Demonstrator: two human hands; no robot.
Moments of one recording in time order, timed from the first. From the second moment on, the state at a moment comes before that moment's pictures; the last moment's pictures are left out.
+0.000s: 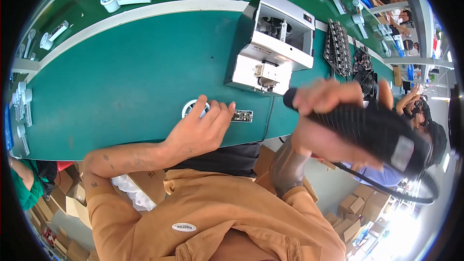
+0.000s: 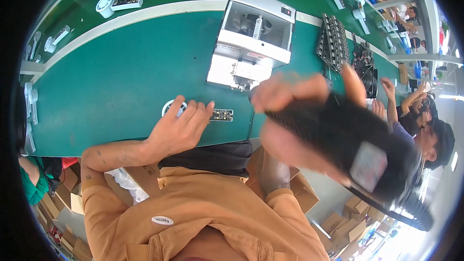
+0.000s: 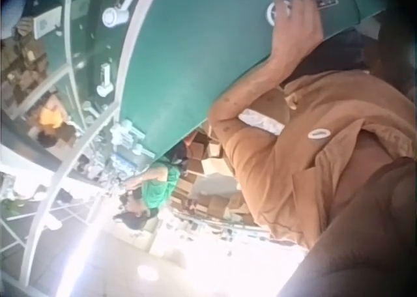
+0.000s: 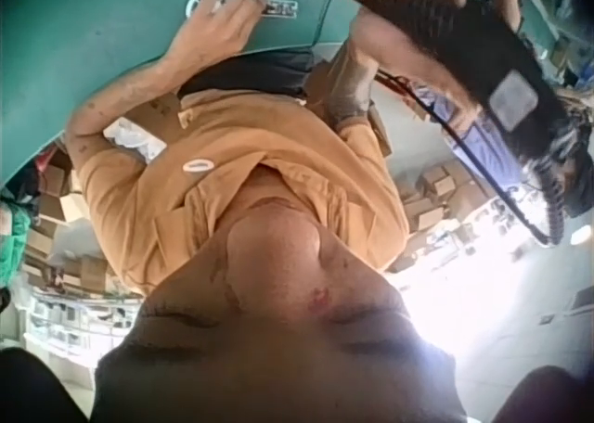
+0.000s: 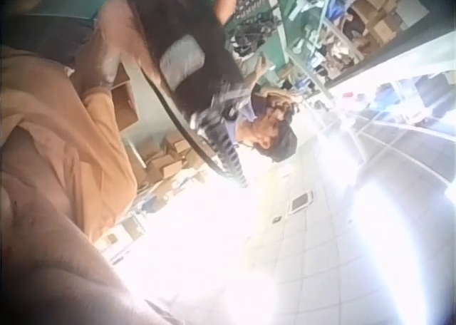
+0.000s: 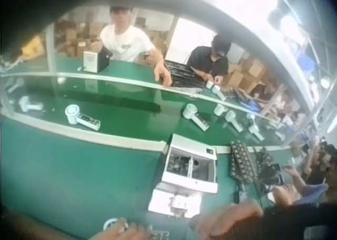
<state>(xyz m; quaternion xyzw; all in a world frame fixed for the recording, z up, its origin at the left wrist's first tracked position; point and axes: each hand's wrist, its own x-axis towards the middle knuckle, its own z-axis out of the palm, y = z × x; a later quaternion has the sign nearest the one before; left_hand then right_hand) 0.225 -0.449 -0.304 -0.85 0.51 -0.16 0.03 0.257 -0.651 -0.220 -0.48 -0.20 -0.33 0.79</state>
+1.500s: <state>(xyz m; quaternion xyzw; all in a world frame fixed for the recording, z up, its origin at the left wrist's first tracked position) 0.231 -0.461 -0.318 -0.85 0.50 -0.15 0.02 0.232 -0.665 -0.280 -0.44 -0.05 -0.22 0.87</state>
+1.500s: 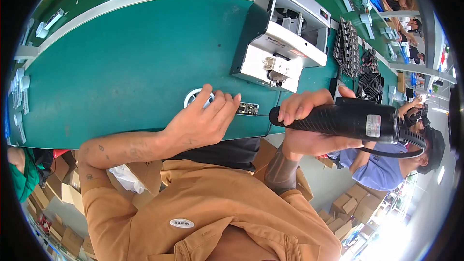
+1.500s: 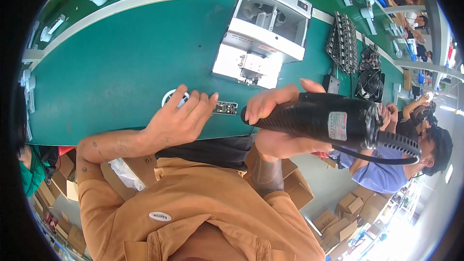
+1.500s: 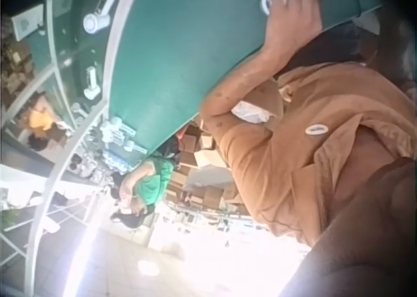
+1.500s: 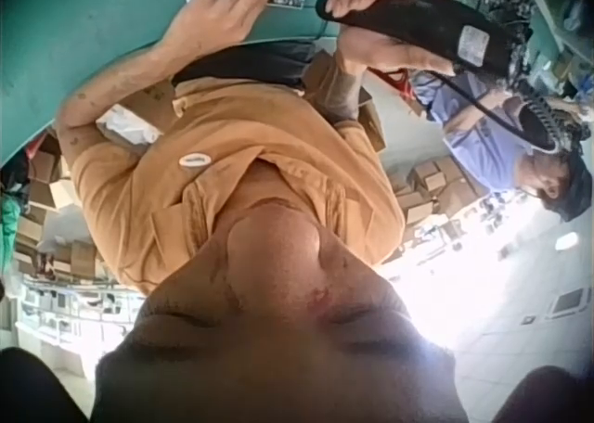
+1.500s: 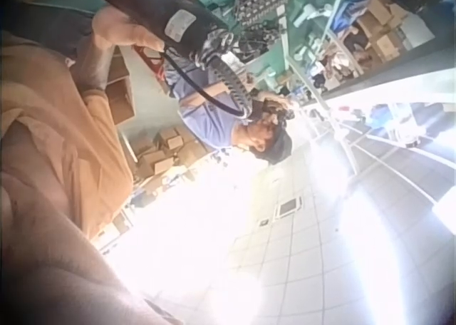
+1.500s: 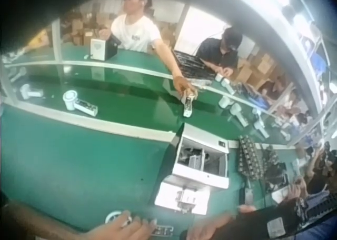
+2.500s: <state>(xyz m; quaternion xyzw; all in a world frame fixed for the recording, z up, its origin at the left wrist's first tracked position) 0.251 -0.471 -0.312 -0.82 0.46 -0.17 -0.28 0.299 -0.666 -0.247 -0.65 -0.02 -0.31 0.69</state>
